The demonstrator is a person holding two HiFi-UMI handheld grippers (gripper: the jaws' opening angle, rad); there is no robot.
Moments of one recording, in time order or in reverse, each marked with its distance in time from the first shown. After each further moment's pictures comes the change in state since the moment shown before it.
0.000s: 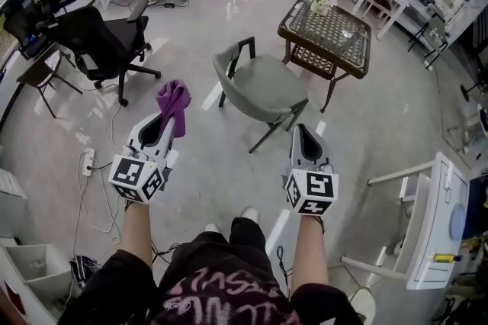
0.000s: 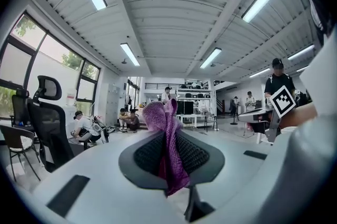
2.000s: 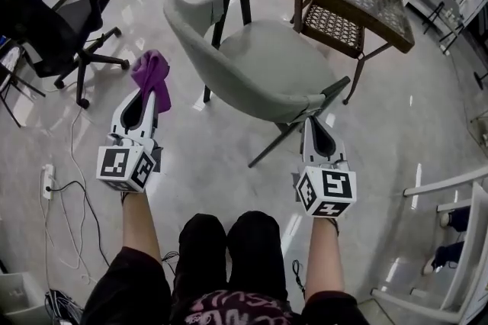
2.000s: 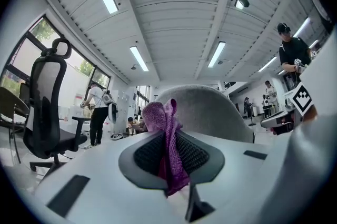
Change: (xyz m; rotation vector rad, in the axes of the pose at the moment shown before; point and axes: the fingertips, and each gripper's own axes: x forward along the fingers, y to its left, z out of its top) left arm 0.243 0.073 -0.362 0.033 -0.164 0.137; right arm 0.234 -0.096 -0.380 0.030 -0.028 -0.026
